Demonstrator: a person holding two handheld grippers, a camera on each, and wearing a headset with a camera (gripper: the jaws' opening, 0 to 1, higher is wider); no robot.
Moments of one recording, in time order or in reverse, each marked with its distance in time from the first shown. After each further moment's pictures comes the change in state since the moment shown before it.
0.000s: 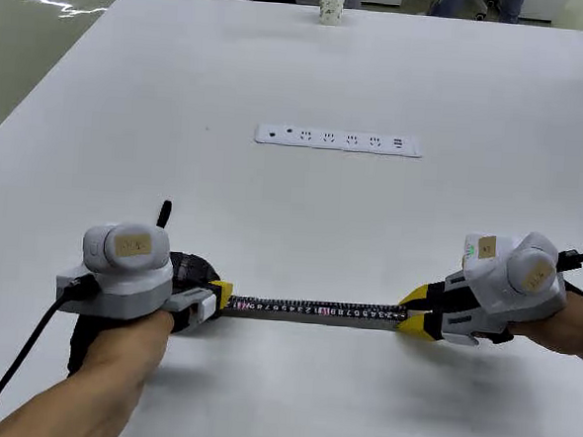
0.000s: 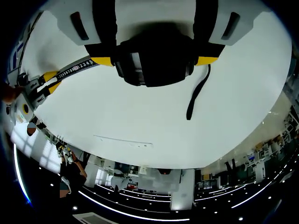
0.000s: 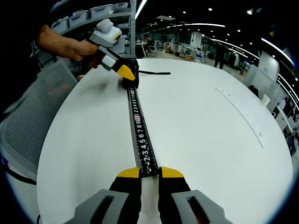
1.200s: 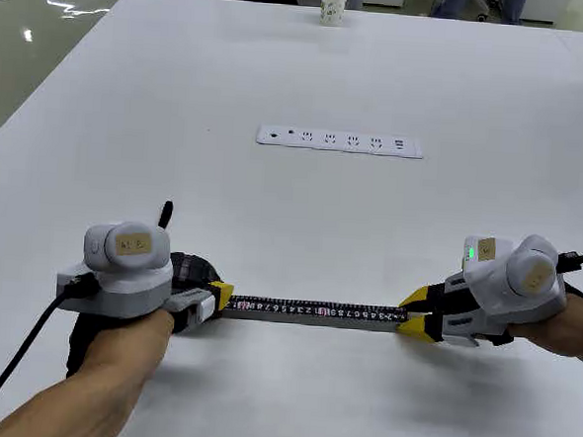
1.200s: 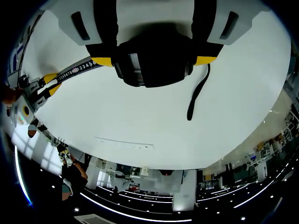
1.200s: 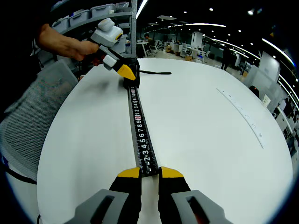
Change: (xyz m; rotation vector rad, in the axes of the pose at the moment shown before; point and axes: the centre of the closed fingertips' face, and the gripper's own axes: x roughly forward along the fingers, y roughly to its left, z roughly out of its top) left arm 0.001 0.000 0.000 0.015 0.014 -0.009; right arm -0.001 0.003 0.003 -0.004 0.003 0.003
